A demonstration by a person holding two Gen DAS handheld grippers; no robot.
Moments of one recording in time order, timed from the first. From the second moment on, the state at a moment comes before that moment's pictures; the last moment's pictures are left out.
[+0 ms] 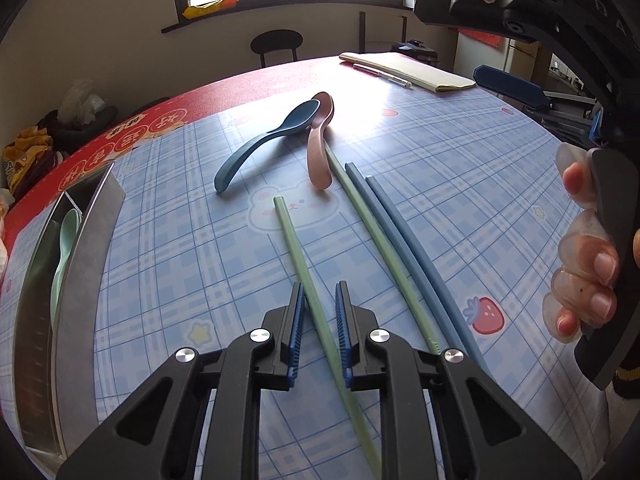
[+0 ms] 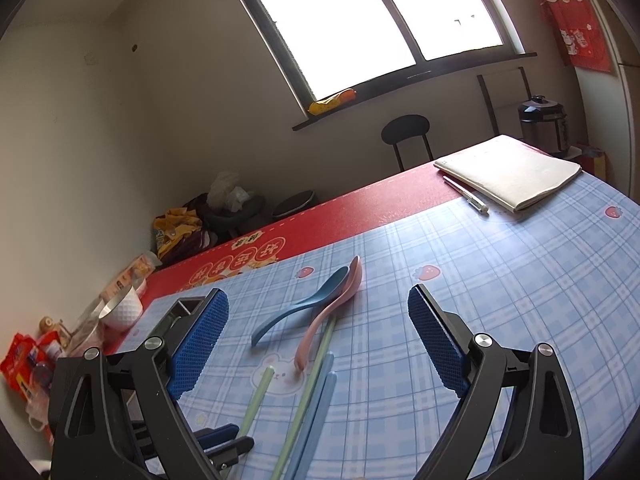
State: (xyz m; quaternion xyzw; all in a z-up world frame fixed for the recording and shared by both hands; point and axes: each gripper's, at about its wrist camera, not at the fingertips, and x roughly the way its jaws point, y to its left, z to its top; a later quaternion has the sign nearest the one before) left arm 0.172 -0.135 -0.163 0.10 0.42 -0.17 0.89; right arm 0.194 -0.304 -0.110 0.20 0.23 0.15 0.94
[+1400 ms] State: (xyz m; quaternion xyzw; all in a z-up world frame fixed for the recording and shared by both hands) left arm 0.174 -0.042 -0.122 -0.10 0.31 -0.15 0.93; right arm 0.217 -0.288 -0.135 0.18 0.29 0.19 0.92
